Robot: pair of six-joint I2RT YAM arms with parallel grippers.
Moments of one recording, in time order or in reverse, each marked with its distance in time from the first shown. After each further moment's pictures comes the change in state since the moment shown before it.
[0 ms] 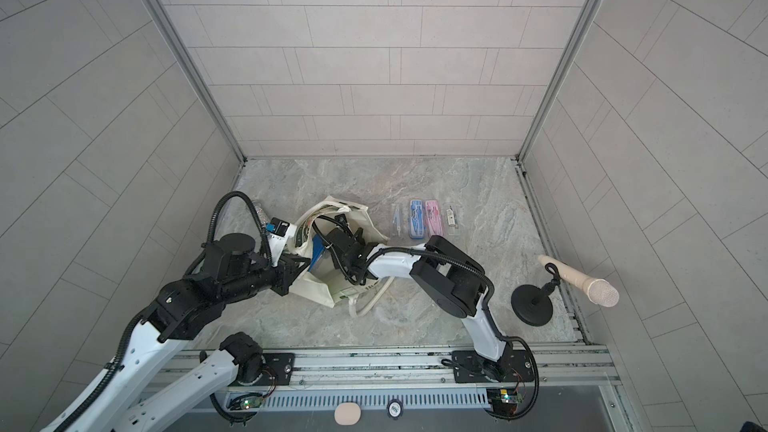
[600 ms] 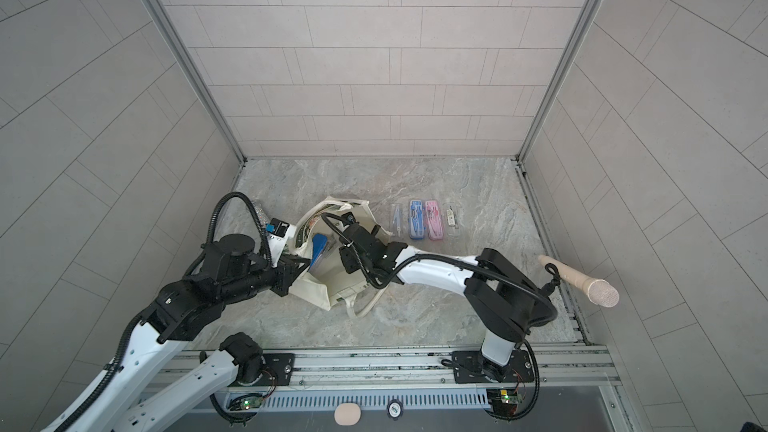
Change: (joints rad) left arm 0.000 -0.003 0.000 -0.004 0.002 0.000; right arm -0.002 -0.431 -0.218 -0.095 -0.182 -0.100
